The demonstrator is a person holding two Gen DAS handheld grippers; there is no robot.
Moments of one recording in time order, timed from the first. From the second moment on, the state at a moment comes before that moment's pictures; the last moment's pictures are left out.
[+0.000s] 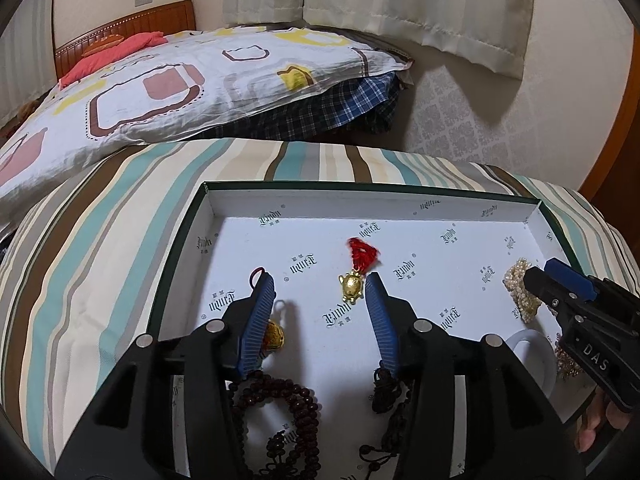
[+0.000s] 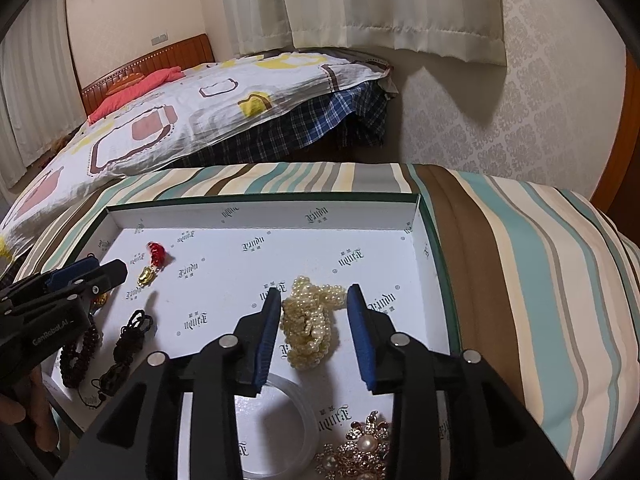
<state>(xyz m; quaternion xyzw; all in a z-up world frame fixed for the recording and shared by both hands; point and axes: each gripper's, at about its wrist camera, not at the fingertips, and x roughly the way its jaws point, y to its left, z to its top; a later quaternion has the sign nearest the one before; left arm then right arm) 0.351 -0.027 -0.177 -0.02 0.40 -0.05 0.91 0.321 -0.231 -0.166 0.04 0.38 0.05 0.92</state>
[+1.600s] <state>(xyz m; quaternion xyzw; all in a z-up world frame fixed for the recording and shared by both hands) 0.188 -0.001 -0.110 -0.05 0.30 -0.04 0.95 0.181 -0.223 -0.118 0.04 0.32 0.06 0.94</state>
